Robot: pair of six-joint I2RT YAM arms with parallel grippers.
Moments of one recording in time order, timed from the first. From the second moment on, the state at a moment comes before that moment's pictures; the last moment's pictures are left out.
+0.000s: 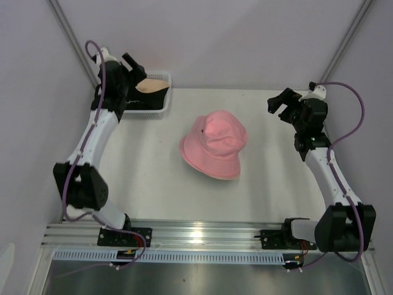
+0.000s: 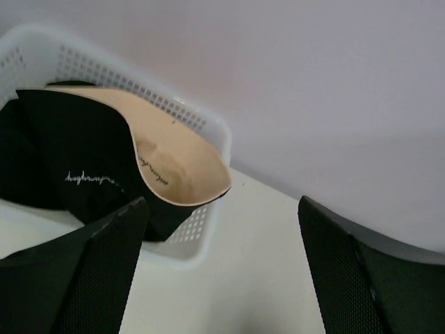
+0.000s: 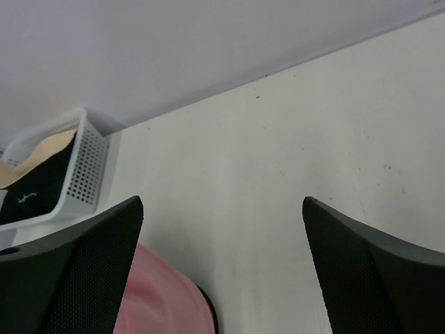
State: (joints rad) left arm -0.10 1.51 1.41 -0.09 -0.18 -0.57; right arm 0.03 1.19 0.99 0.05 -0.08 0.49
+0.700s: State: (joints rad) left arm 0.02 2.00 1.99 -0.61 -0.14 -0.73; right arm 0.01 1.32 1.17 -0.07 -0.08 0.49
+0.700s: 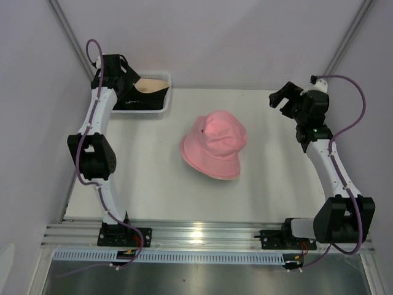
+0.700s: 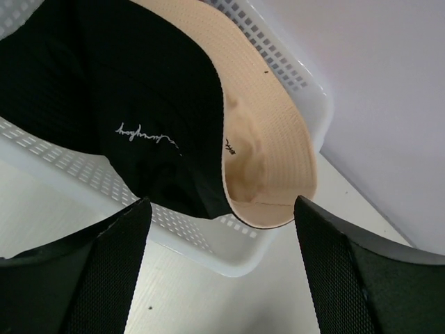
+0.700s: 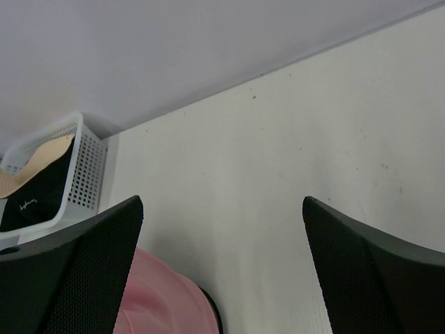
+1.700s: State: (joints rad) left arm 0.02 2.23 2.18 -0.59 -0.06 -0.73; right arm 0.16 1.10 1.19 -0.03 -0.24 0.30
